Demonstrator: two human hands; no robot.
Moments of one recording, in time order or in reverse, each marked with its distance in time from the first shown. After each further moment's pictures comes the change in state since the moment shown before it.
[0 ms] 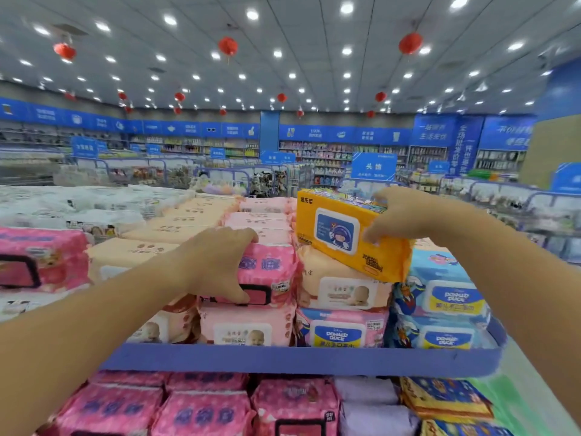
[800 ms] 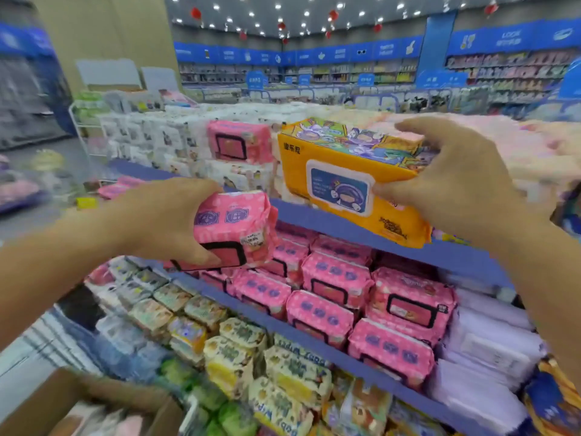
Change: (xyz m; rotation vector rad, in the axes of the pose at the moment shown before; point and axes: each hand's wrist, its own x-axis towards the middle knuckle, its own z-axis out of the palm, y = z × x) left_hand -0.317 0.027 -0.057 0.068 -0.176 -0.562; right_hand -0.145 -0.066 0.102 0.569 0.159 -0.623
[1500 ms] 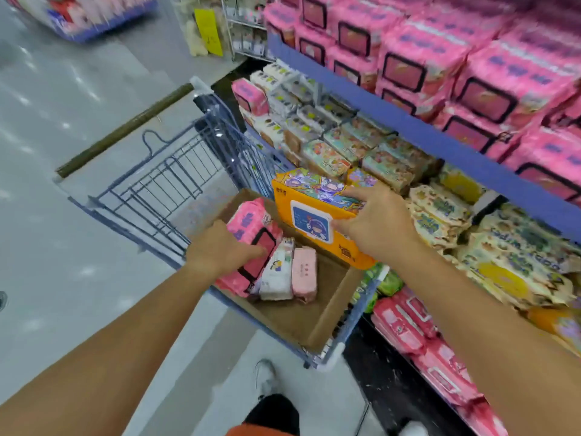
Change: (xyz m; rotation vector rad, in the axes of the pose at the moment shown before) left_hand -0.340 -0.305 0.361 -0.532 -0.418 -1.139; right_hand -0.203 -0.243 0.546 0.181 -0.760 0.137
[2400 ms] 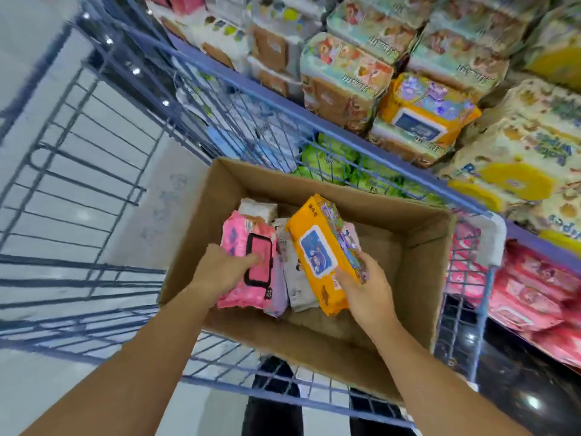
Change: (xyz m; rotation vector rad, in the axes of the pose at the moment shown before) left_hand 0.287 -0.129 0.167 -0.205 -0.430 -0.182; right_hand 0.066 0.141 0.354 0.457 0.104 0.796
